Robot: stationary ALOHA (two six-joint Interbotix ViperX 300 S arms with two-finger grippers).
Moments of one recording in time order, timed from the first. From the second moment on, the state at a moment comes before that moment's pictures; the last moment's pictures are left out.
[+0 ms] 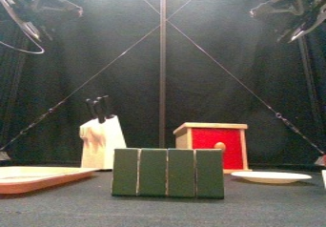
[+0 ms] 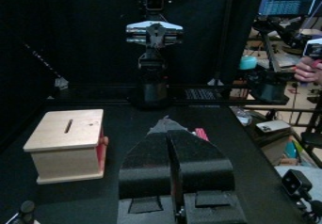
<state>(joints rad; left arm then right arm) 0.00 -0.97 1.19 0.00 -0.29 0.00 0.00 -0.97 1.18 0.00 -0.29 0.00</state>
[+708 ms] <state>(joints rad) -0.12 -0.92 1.19 0.05 -0.32 0.00 0.03 -0.59 1.07 0.06 -0.29 0.19</state>
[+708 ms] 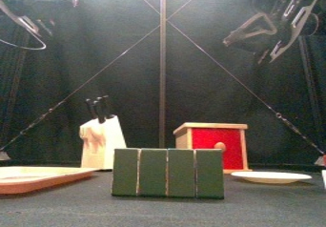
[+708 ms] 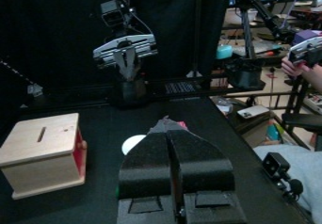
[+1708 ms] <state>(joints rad) -0.12 -0.88 1.23 0.05 -0.35 0.00 0.15 -0.08 0.57 0.33 0.30 0.31</state>
